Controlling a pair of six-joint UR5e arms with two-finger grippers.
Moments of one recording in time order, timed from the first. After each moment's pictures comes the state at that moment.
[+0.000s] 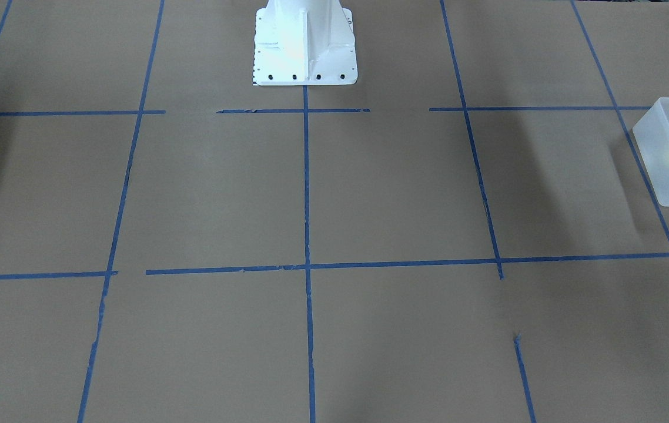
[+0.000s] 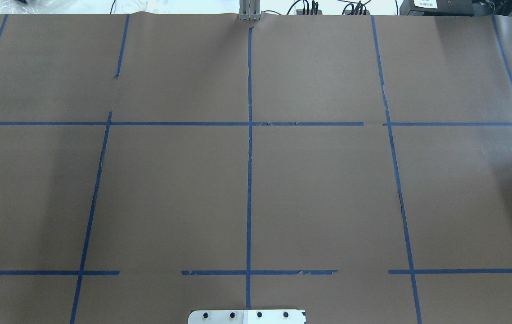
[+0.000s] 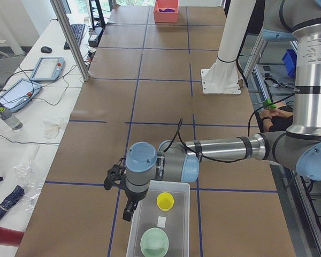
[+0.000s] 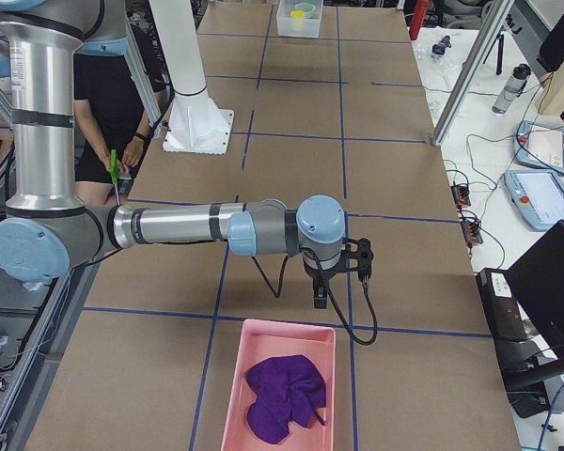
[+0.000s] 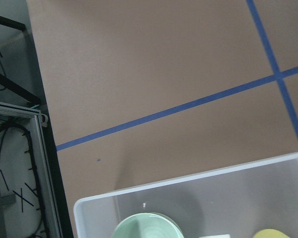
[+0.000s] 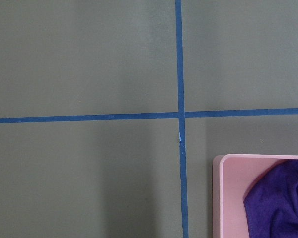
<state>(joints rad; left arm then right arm) -1.72 -1.53 -1.62 -1.67 -2.22 0.25 1.61 -1.63 1.74 -1.56 2.43 0.10</state>
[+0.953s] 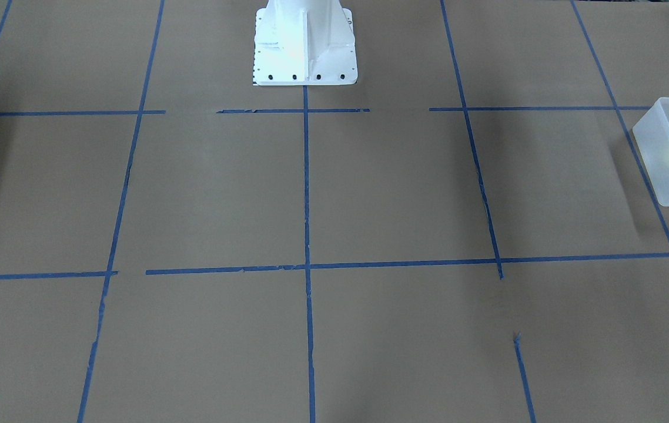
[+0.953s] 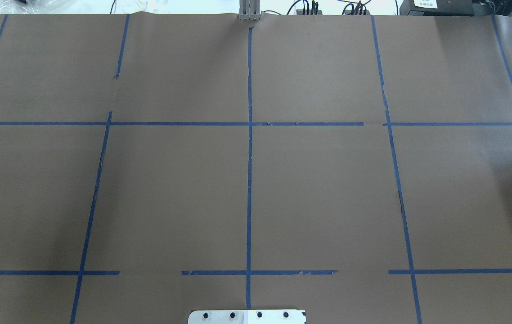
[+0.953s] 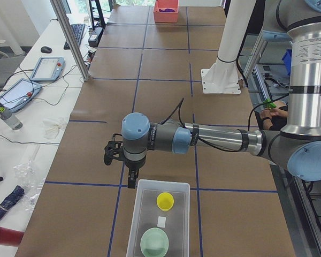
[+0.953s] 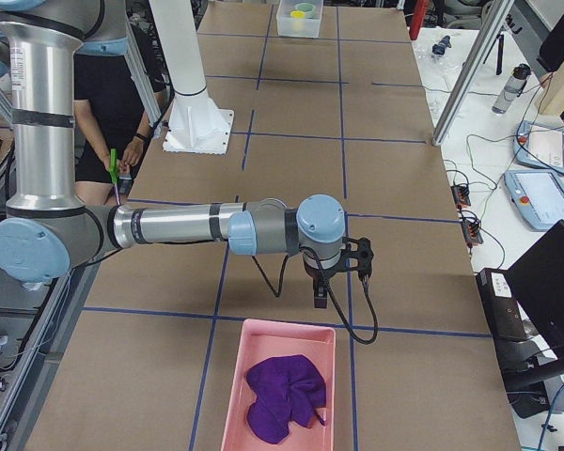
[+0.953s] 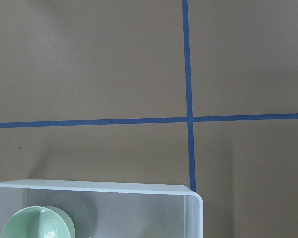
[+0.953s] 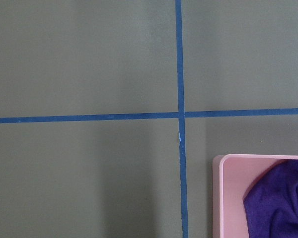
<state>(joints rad) -1.61 -1.52 -1.72 -1.60 -2.28 -0.03 1.61 -1.63 1.74 -1.56 2.42 0.10</state>
